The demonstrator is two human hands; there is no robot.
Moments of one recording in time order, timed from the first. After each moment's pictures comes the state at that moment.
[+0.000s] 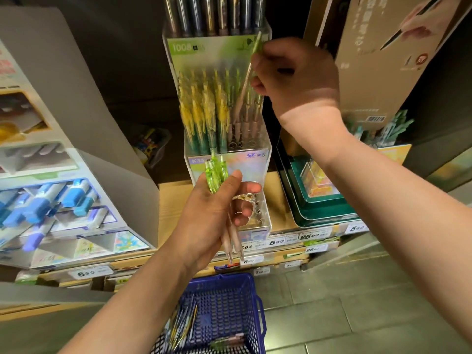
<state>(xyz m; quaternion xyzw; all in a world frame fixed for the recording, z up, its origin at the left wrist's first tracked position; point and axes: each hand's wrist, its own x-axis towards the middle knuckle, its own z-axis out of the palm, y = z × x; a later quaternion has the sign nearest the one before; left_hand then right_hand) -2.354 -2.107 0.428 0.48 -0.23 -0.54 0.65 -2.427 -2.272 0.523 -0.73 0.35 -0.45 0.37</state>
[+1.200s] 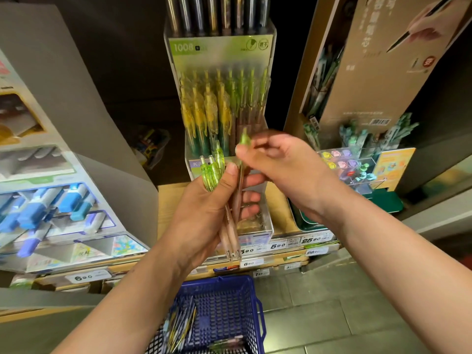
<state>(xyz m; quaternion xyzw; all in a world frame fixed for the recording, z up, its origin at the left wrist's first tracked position) -2.347 -2.112 0.437 0.45 -0.24 -0.56 0.65 -2.463 -2.226 0.467 -0.66 0.32 -0.25 0.63</state>
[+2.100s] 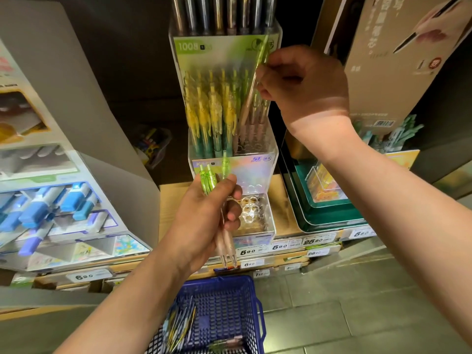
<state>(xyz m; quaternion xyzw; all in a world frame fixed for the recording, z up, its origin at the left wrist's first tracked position) -2.339 -2.108 0.428 0.47 -0.21 -0.55 0.65 -2.427 -2.277 0.517 -0.73 0.36 -0.45 0.37</state>
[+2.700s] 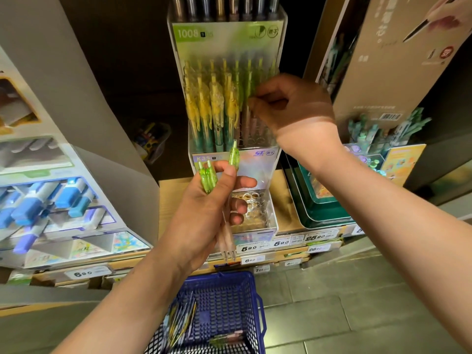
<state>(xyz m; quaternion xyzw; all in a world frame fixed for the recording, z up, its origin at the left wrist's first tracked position) -2.337 -2.106 0.423 0.49 -0.24 -0.53 0.64 -2.424 -2.269 0.490 -0.78 0.42 -0.34 0.31</state>
